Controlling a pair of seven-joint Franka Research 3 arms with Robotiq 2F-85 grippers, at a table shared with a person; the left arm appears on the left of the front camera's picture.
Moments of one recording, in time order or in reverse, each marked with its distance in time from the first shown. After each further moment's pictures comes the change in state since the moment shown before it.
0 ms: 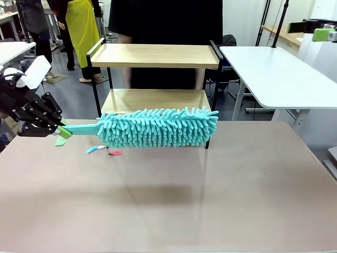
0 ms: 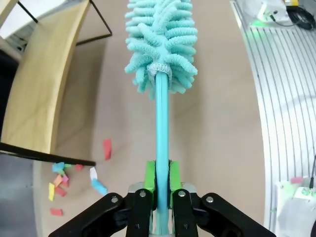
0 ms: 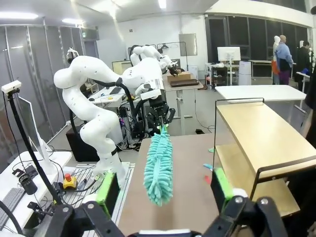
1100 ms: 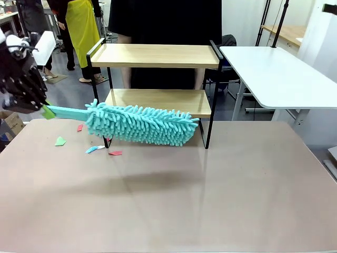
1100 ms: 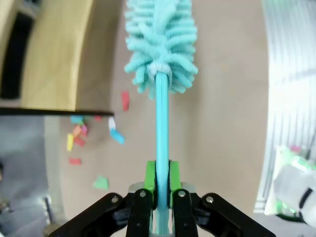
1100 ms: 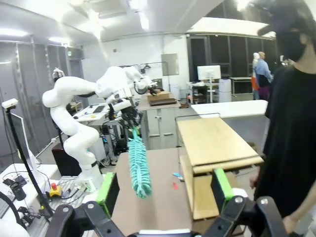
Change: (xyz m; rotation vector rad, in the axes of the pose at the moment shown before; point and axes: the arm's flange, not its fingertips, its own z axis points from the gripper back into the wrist) left arm 0.050 0.010 0.040 0.054 0.274 0.030; right arm 0.025 -0.064 0.116 -0.073 -0.105 0.018
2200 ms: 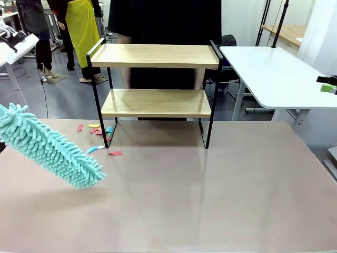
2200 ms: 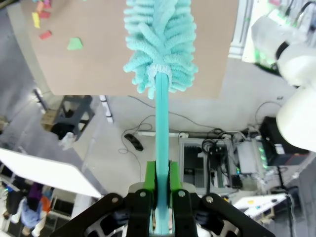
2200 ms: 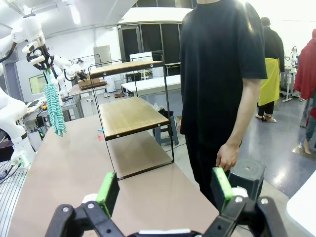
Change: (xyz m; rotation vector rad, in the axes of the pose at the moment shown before) left arm 0.044 0.000 0.089 -0.183 0.815 -0.079; right arm -0.222 -0.084 0.132 -0.370 0.025 -0.010
